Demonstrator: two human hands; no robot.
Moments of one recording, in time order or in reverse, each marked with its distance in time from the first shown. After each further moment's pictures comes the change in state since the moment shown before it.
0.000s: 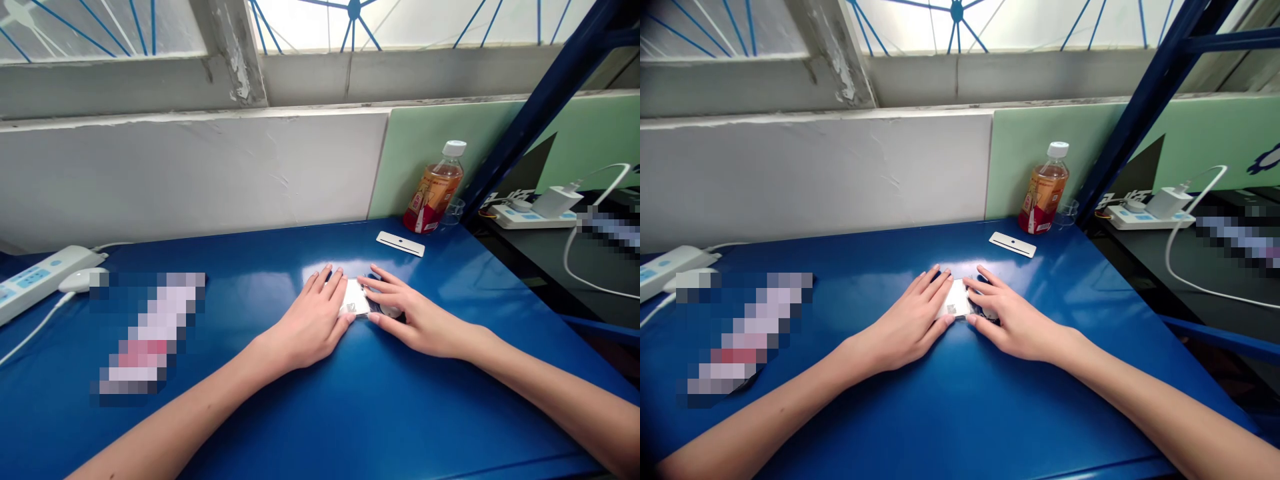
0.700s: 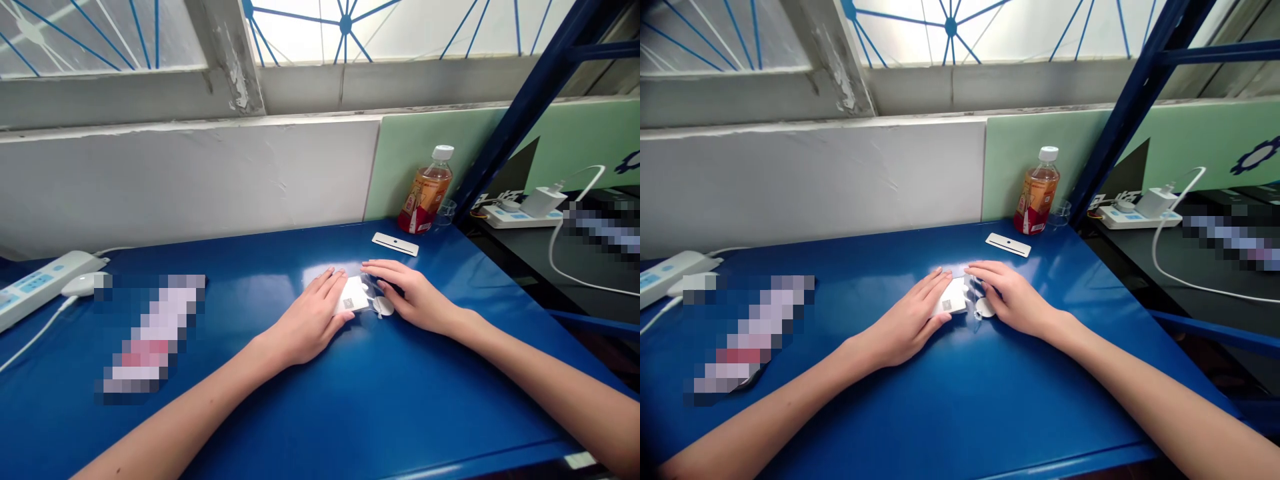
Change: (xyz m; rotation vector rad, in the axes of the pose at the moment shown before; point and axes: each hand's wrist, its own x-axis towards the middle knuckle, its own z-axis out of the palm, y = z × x) left_hand -0.002 -0.001 -0.002 -0.127 0.087 0.054; right_hand 0.009 0.023 -0.001 -0.021 0.340 -0.110
